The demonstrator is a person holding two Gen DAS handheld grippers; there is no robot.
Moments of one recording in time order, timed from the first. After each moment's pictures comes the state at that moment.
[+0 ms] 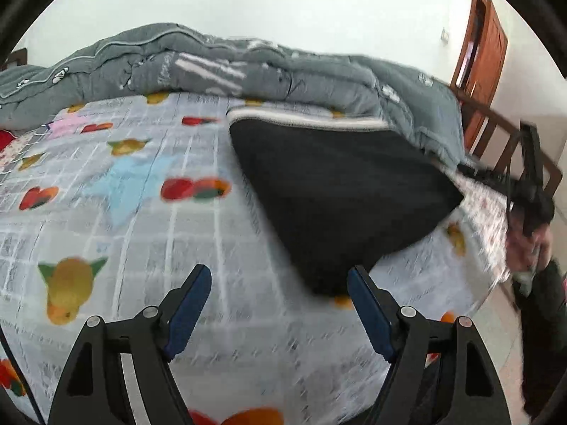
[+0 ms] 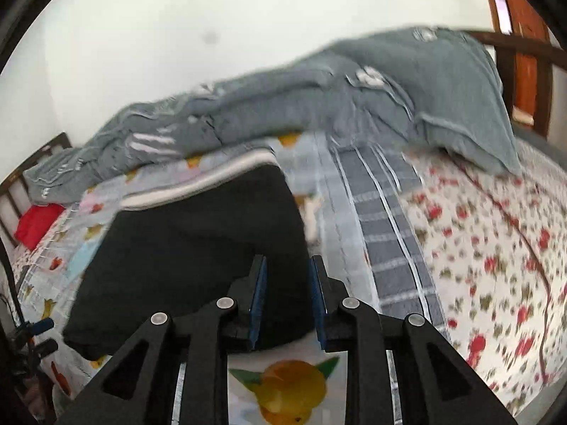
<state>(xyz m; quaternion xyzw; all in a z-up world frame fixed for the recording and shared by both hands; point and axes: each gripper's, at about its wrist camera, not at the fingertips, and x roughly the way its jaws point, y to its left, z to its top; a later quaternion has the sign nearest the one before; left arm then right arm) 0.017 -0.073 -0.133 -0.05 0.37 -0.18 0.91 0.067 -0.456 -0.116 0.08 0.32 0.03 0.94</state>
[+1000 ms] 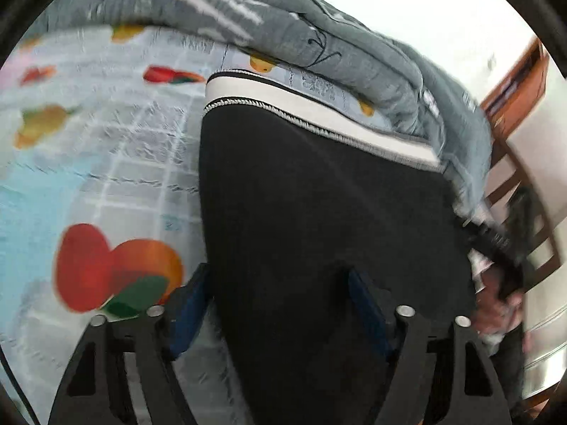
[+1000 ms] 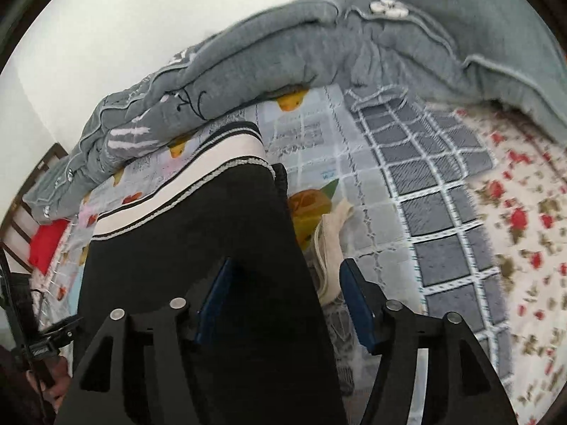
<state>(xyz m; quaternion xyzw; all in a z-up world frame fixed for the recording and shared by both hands) 0.187 -0.093 -0.180 -0.17 0.48 -0.21 0.83 0.200 -0.486 -0.174 0.18 0.42 0.05 0.89</state>
